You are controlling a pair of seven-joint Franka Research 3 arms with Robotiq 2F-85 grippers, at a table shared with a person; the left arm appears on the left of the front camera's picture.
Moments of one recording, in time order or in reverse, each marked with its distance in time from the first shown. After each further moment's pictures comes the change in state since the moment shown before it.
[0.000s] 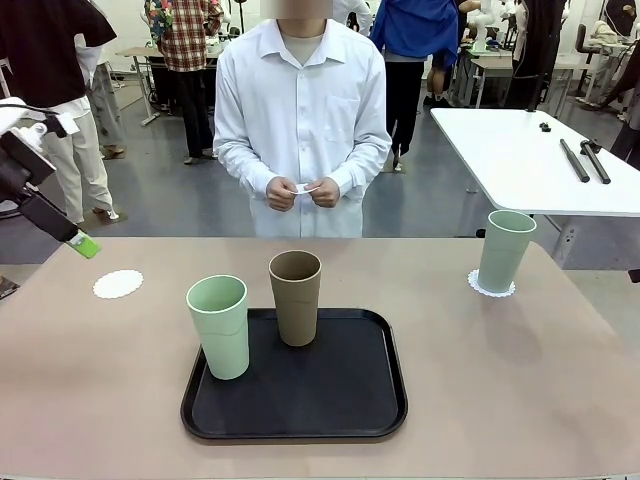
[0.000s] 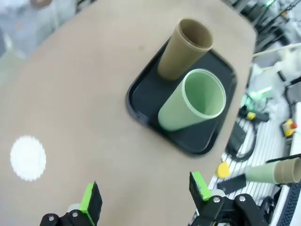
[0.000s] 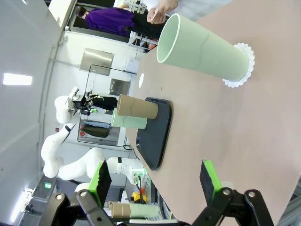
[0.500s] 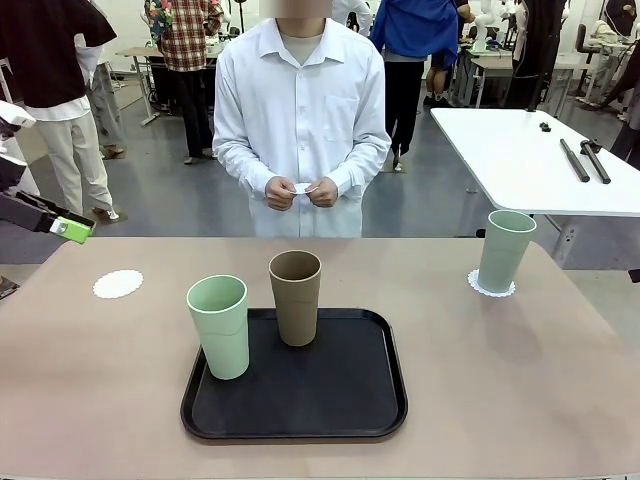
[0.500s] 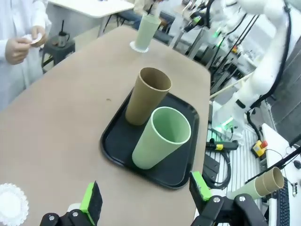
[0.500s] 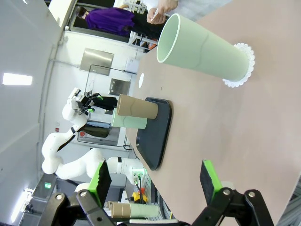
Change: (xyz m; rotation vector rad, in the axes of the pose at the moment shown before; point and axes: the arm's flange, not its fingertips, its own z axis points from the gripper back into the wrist) left arm -0.038 0.030 -0.009 -0.245 -0.295 -0.052; right arm 0.000 0.000 0.000 0.000 0.000 0.000
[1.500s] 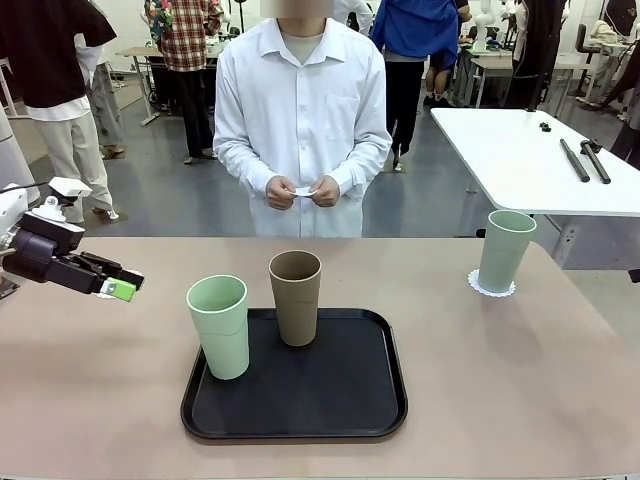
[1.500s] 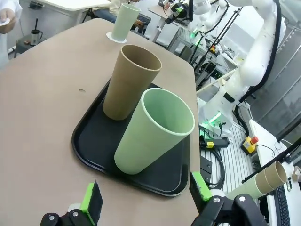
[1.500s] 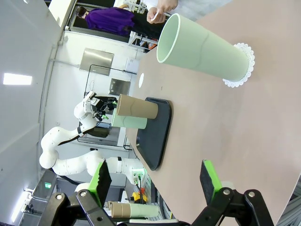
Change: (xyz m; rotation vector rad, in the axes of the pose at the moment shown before) left arm -0.050 0.019 -0.085 -0.134 -0.001 0.000; right arm 0.000 0.000 0.000 0.000 0.000 0.000
